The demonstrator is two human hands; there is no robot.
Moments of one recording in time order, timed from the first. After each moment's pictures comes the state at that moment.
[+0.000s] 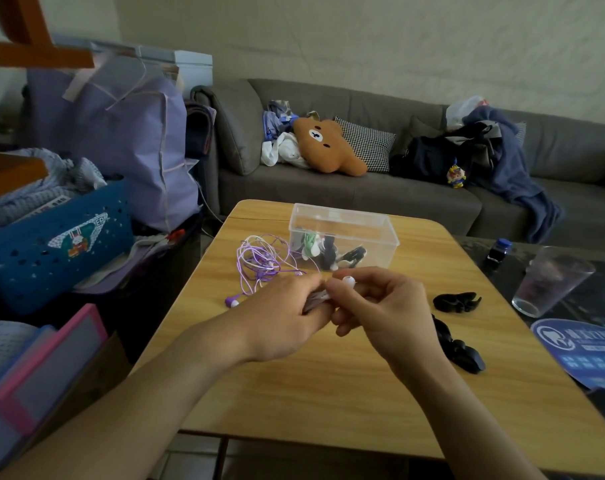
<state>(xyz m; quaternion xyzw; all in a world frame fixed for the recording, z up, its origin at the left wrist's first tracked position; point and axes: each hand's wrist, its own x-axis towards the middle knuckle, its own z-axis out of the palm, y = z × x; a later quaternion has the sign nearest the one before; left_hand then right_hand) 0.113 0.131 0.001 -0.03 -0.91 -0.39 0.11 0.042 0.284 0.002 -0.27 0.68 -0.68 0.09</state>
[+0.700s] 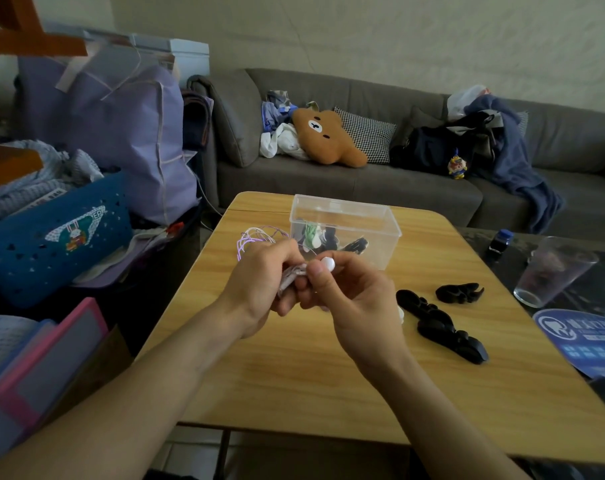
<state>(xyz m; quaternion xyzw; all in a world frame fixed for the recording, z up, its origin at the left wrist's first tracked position) 0.105 0.126 0.008 0.10 -0.68 -0.70 0.18 0.056 0.256 -0.014 -0.34 0.62 -0.71 0.08</state>
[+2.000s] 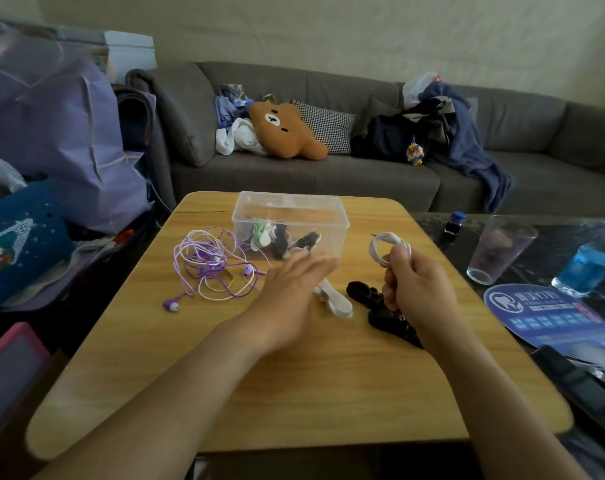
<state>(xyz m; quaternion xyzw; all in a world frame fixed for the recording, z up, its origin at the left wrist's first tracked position) 0.029 0.178 -0.041 -0.03 -0.97 -0.21 0.11 -0.028 0.356 -0.007 -0.10 0.80 -0.59 0.01</state>
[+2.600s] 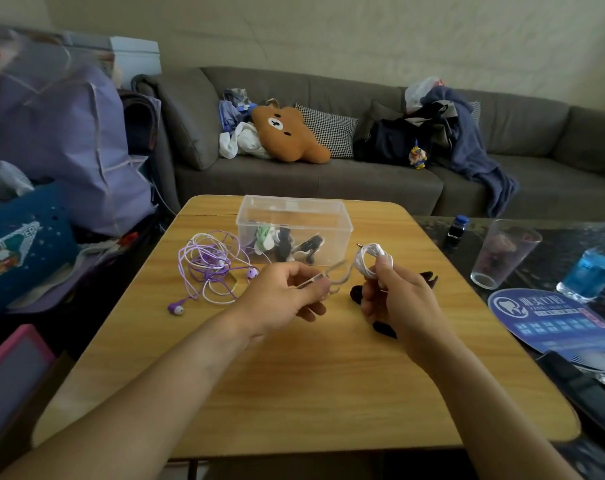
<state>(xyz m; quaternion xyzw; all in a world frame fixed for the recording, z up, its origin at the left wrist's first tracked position) 0.041 0.172 -0.027 0.07 -0.73 -0.68 0.06 -0.018 0.344 -0.014 -0.12 0.73 -0.66 0.12</state>
